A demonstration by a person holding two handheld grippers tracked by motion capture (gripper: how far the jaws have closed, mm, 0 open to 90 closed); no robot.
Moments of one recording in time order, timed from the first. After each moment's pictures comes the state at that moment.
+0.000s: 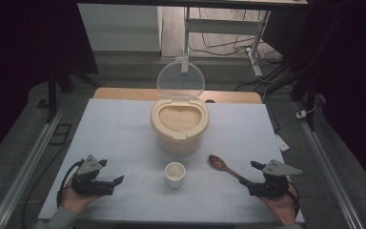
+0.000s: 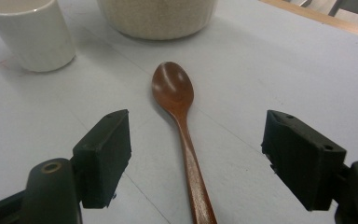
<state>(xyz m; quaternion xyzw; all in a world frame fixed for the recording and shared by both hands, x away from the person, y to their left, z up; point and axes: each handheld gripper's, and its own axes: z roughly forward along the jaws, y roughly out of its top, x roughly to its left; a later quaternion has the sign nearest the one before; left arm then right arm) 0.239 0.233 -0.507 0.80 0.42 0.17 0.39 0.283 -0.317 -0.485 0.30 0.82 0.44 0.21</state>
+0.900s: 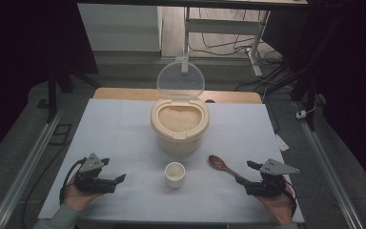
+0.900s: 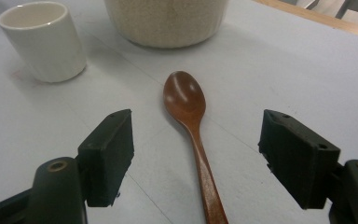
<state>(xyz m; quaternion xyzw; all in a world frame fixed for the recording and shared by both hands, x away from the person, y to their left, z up) 0.247 0.234 -0.511 0.80 0.42 0.17 0.40 0.284 -0.307 -0.482 0.31 0.82 0.45 0.20</state>
